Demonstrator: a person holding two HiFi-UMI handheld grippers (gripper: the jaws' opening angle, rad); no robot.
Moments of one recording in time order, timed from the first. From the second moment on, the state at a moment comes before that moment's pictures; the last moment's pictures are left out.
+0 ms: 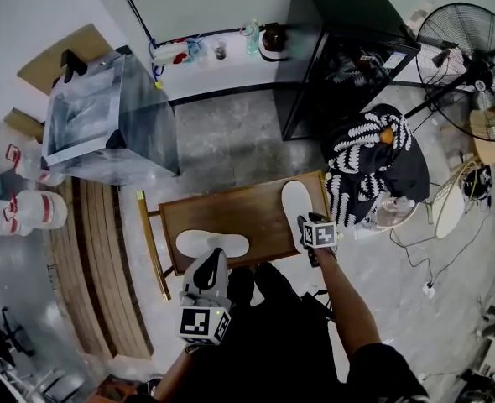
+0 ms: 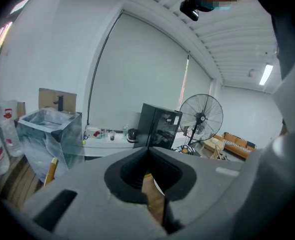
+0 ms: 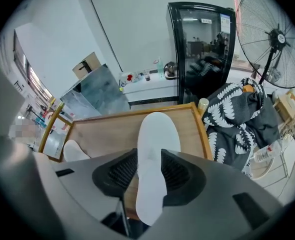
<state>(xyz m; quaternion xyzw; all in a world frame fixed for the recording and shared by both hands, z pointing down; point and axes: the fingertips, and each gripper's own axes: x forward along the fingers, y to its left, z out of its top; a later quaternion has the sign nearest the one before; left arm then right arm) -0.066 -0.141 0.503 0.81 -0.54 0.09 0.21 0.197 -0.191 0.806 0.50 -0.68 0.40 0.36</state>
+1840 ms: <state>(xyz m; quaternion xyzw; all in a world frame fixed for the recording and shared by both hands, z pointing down) -0.249 -0.061 0.493 0.64 -0.74 0.02 0.21 -0.160 -0.116 0.771 0.05 -0.87 0.08 0.48</state>
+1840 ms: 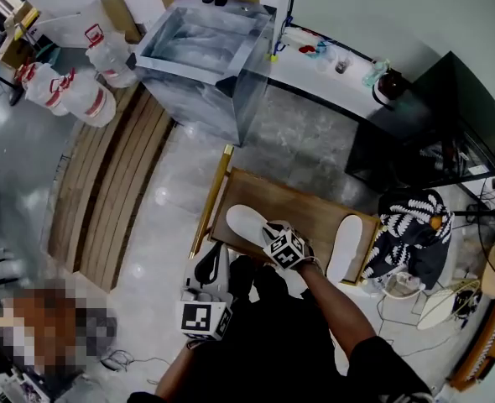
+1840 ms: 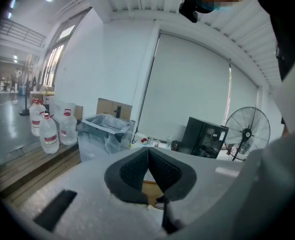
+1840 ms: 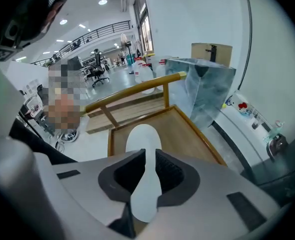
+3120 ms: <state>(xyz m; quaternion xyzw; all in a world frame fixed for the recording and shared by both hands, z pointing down) -0.250 -0.076 0.509 0.67 -0.71 0.03 0.23 -0.157 -0.115 0.796 0.06 -0.85 0.11 0.52</state>
